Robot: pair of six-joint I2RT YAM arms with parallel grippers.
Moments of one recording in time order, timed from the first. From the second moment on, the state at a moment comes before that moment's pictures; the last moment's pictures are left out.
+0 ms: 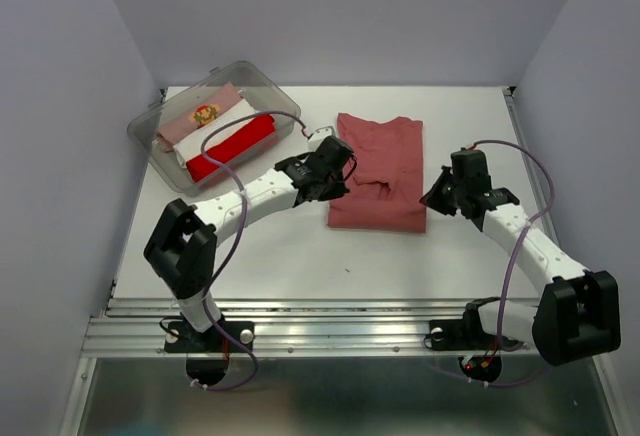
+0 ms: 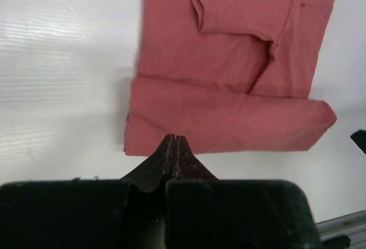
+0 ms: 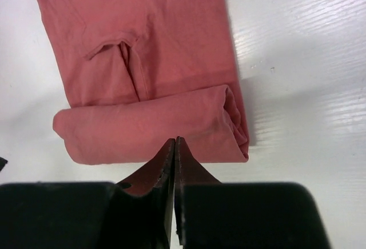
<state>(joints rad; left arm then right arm) -0.78 1.68 1.32 -0.51 -0.26 -0.85 0.20 1.19 0.80 -0.41 -0.01 0.71</state>
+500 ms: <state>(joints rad) -0.82 1.93 1.33 -0.39 -0.19 -0.81 0.22 1.48 0.79 -0.31 -0.01 0.70</state>
